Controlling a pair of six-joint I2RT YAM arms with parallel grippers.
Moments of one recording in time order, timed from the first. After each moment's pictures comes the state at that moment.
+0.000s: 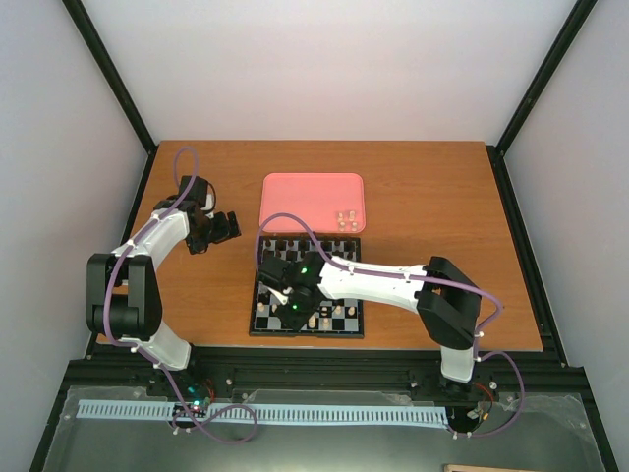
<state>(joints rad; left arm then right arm) -0.04 1.59 1.07 -0.68 0.14 -0.42 1.19 1.87 1.43 -0.92 -0.09 0.24</state>
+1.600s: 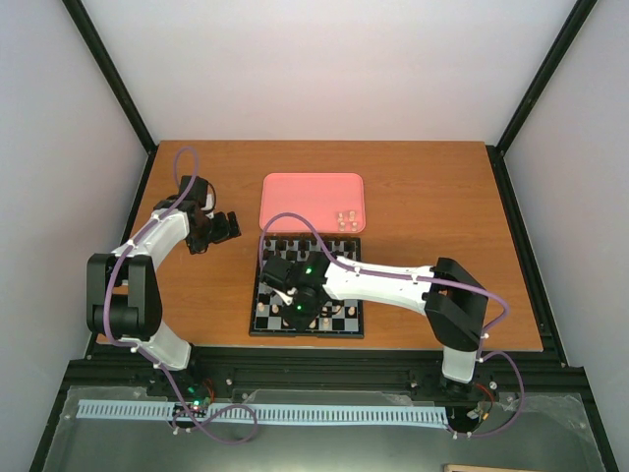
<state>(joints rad) -0.04 1.59 1.07 -0.68 0.14 -0.41 1.19 1.83 1.42 -0.95 -0.08 0.26</state>
